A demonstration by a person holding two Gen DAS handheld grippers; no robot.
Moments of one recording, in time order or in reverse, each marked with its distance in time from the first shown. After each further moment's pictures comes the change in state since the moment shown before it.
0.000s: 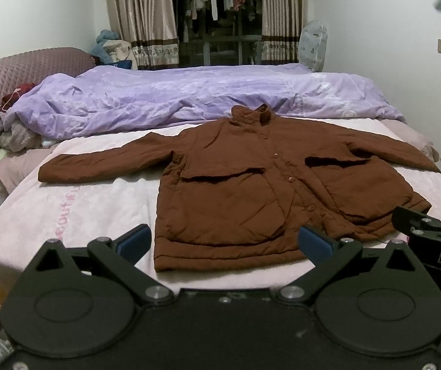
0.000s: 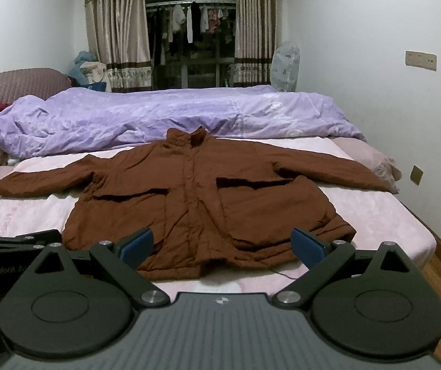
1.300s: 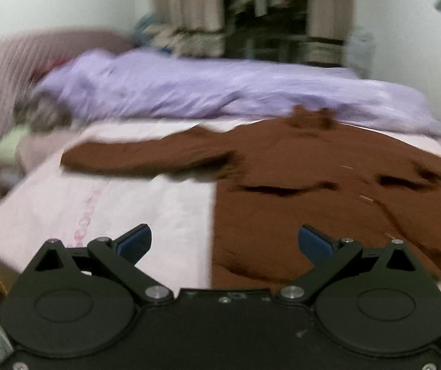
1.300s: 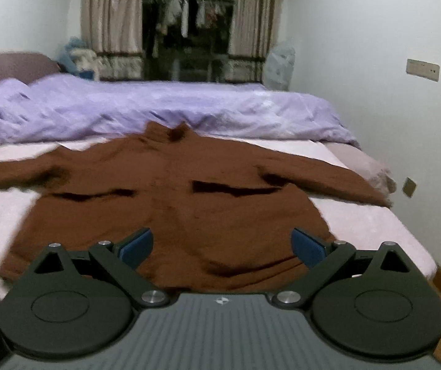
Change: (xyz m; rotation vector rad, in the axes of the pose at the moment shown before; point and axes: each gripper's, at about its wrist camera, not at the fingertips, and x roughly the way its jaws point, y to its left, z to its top) left arm 0.108 0.096 0.021 -0.161 0.038 0.133; right arm 0.092 -0.029 0.014 -0.066 0.041 -0.091
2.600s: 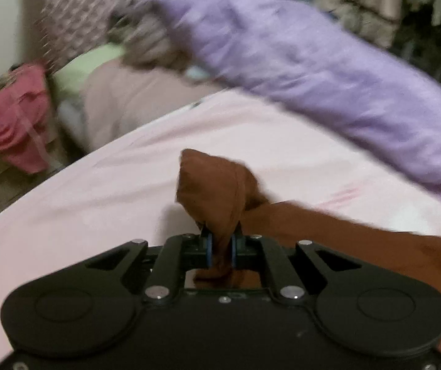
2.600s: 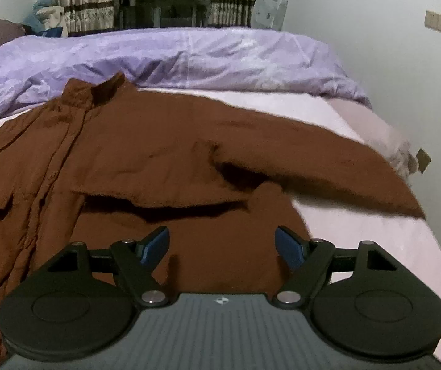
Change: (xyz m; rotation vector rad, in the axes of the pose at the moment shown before) left arm 0.313 0.236 0.178 -0.377 0.124 0.367; right arm 0.189 -0.082 0.058 0.023 0.185 -0.004
